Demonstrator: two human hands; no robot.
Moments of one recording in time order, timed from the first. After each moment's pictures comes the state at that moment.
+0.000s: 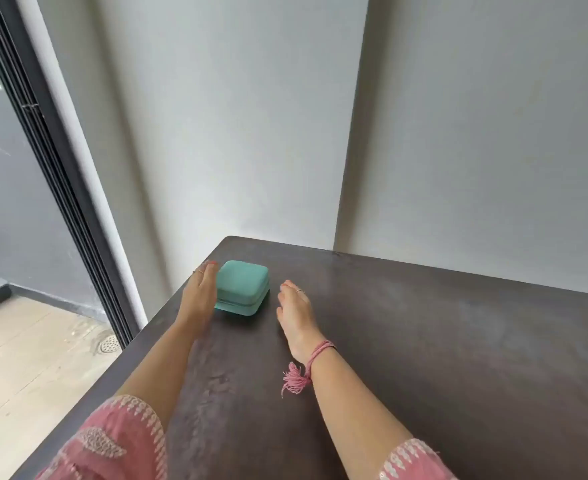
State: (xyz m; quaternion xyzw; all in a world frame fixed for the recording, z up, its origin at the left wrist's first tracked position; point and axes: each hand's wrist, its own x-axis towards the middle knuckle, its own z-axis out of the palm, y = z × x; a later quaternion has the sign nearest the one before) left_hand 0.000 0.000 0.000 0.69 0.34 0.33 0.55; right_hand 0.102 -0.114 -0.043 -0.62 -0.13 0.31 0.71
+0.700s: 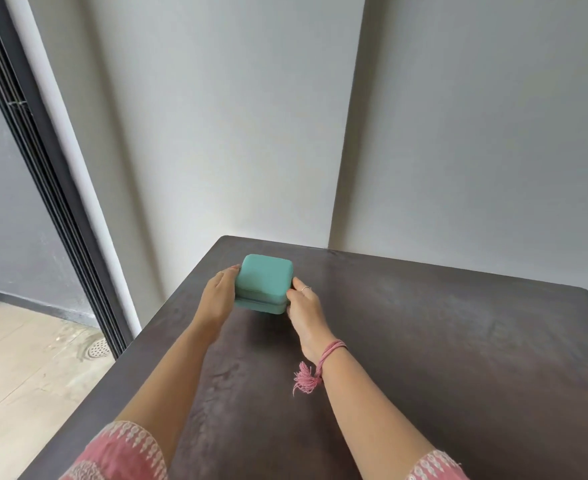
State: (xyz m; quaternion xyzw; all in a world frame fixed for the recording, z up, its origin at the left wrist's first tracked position) left_hand 0.004 -0.014 -0.002 0.68 0.29 0.26 0.62; right_hand 0.083 -0.139 -0.018 -0.66 -0.18 0.26 0.68
